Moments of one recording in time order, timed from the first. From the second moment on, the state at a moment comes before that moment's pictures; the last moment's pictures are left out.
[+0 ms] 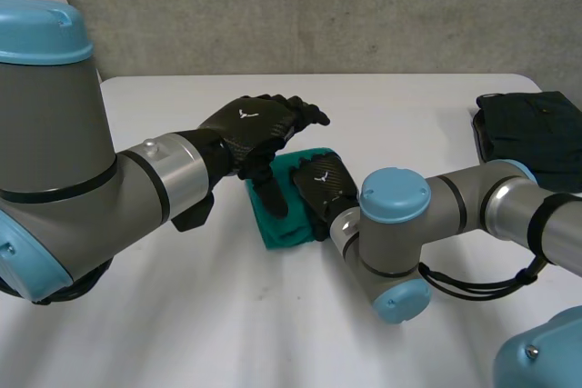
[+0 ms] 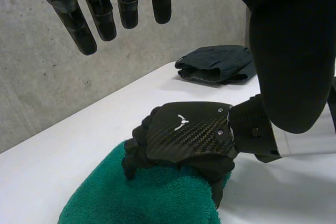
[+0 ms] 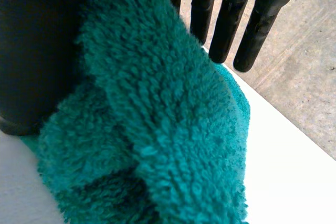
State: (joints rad) left arm 4.15 -1.92 -1.23 2.88 -1.25 3.25; right arm 2.25 -0.63 1.11 -0.29 1.54 2.76; left_hand 0.20 0.21 0.21 0.21 0.05; right_hand 0.44 0.50 0.50 0.51 0.21
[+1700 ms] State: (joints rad) left arm 4.15 -1.93 -1.24 2.89 -1.25 3.23; right arm 2.03 -0.74 1.22 -0.20 1.40 2.63; left_hand 0.20 0.21 0.21 0.21 0.05; right_hand 0.69 0.82 0.81 0.81 0.59
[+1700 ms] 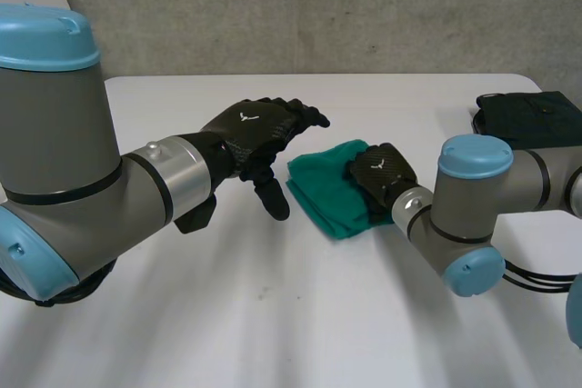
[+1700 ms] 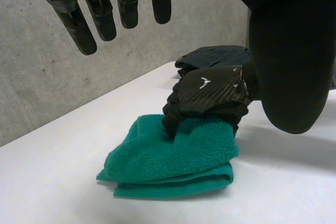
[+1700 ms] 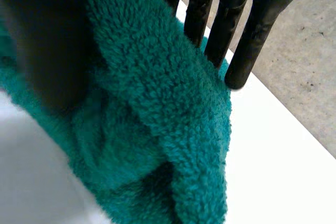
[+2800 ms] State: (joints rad) left arm 4.15 -1.93 -1.24 2.89 -1.25 3.20; right arm 1.54 -0.60 0.51 -0.25 1.20 2.60; left_hand 0.21 0.21 0.21 0.21 0.05; right_hand 0.92 1.17 1.13 1.19 0.95
